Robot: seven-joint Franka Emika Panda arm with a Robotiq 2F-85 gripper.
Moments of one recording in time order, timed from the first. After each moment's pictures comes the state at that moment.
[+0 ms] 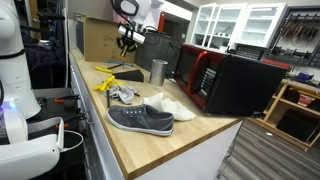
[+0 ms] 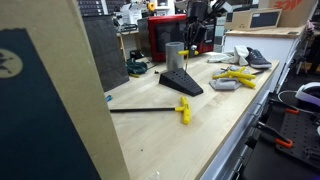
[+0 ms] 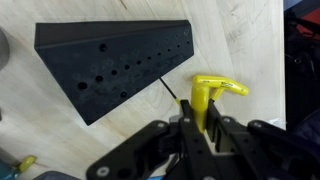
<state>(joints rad) 0.10 -0.06 0.02 -2.26 0.44 2.11 -1.20</state>
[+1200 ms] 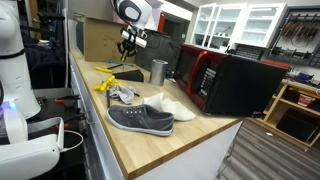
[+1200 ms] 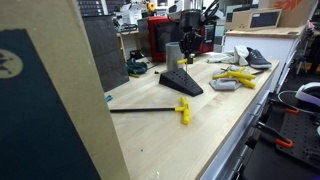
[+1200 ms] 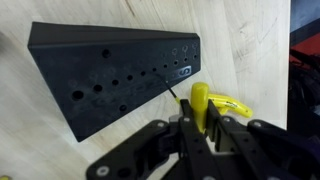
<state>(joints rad) 0.10 0.04 0.05 -2.19 0.34 2.08 -1.20</state>
